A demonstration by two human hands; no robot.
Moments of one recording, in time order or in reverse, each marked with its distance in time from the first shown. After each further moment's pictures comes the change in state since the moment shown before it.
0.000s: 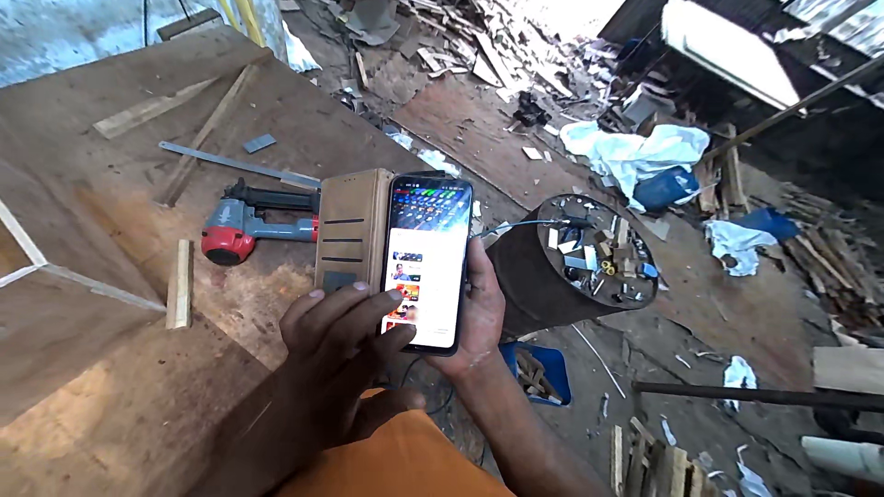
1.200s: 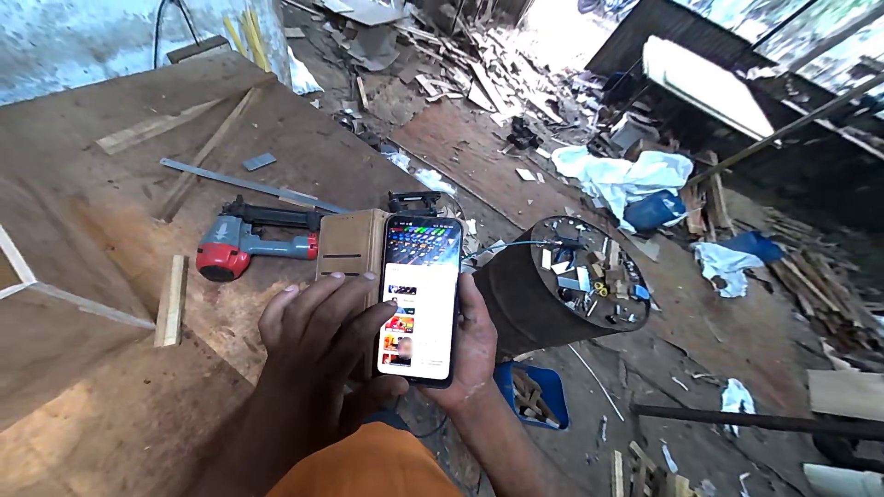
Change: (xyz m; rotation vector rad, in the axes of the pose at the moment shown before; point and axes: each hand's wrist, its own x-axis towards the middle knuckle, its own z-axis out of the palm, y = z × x) left_hand 0.027 -0.015 -0.004 0.135 -0.108 -0.088; right_hand -0.008 -0.006 -0.011 0.003 -0.037 0.090
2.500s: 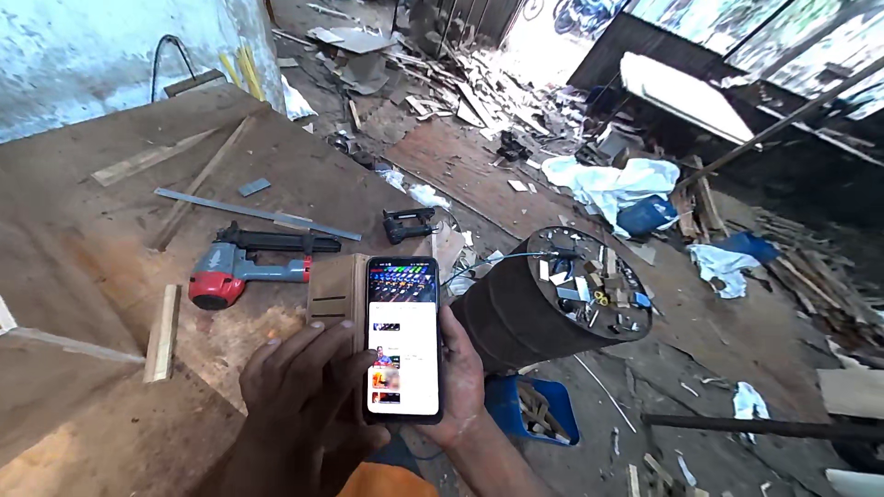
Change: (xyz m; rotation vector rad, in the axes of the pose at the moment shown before) left_hand -0.019 -0.007 0.003 -0.014 -0.076 -0.081; right_hand 0.006 0.004 -0.016 0.035 0.105 -0.009
